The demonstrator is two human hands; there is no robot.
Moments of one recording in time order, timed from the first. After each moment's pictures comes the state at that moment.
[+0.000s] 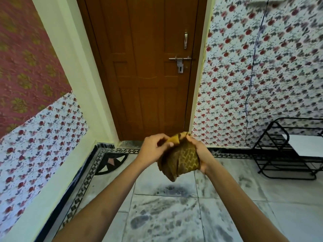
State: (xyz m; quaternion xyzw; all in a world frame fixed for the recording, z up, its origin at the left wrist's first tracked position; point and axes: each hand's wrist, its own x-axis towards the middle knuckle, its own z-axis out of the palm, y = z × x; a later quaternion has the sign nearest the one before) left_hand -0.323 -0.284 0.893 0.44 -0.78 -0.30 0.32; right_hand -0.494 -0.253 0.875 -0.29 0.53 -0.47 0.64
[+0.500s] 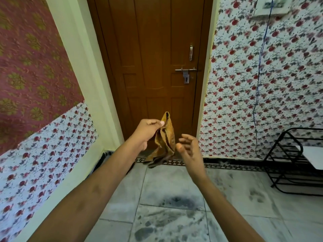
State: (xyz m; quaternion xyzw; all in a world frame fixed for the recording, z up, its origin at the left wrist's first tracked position) left_hand -0.327 -0.300 0.970 0.54 -0.55 -0.50 0.39; right_hand -0.464 -0.234 0.881 -0.53 0.49 -0.59 0.35
